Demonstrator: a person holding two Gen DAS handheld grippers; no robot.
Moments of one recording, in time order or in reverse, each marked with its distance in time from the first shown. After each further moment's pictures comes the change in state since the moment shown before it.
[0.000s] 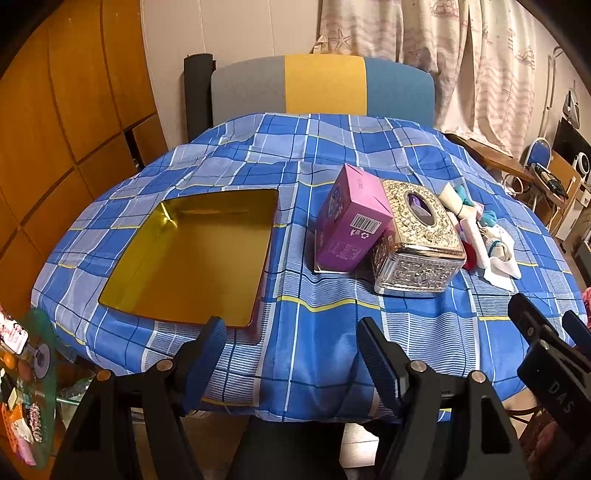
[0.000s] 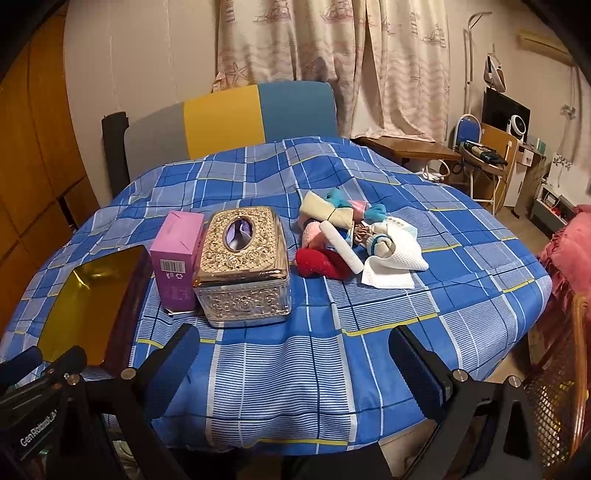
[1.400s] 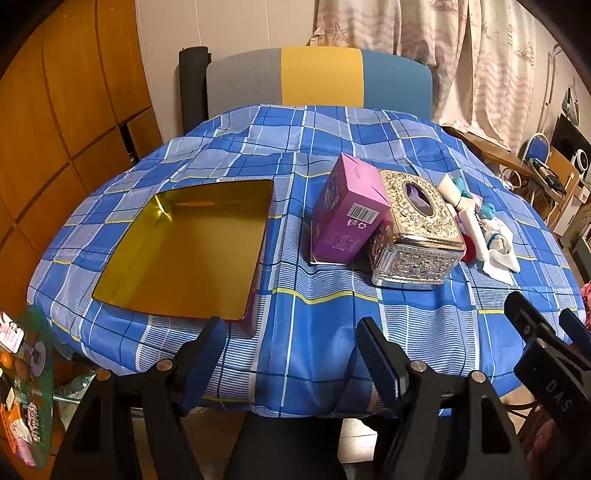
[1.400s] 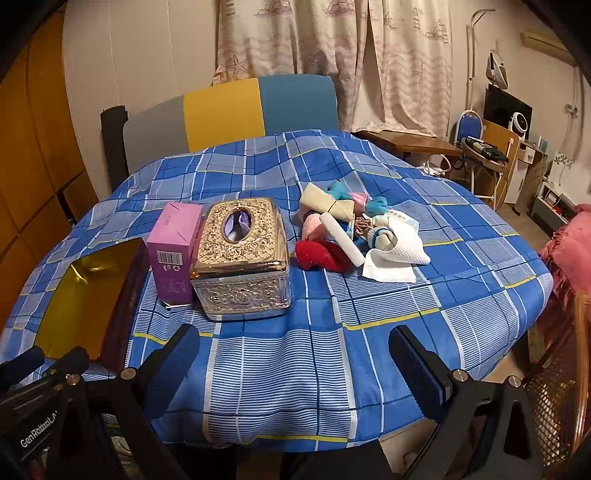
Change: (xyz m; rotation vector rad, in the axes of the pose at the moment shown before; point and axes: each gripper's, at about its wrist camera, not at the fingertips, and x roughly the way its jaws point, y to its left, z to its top) left arm 0.007 -0.002 -0.003 0.008 0.029 -0.014; right arm 0.006 -0.001 -0.003 -0.001 0.026 -0.002
